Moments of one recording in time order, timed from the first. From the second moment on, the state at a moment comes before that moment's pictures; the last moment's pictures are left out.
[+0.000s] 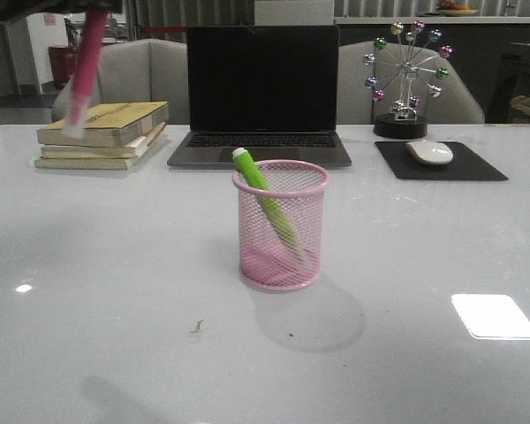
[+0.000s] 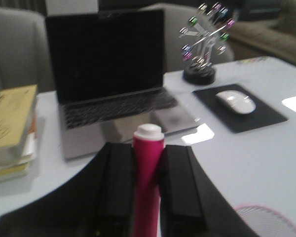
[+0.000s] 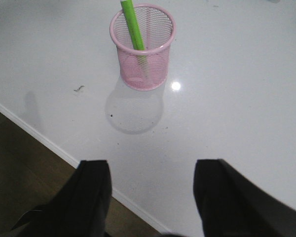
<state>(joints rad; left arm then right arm) -0.55 1.37 -0.76 -0.12 -0.42 0.07 0.56 0.75 -0.72 0.02 0.71 0.05</state>
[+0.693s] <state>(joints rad) -0.80 1.84 -0.97 -0.13 -0.69 0.07 0.56 0.75 -0.72 0.02 0.71 0.05</state>
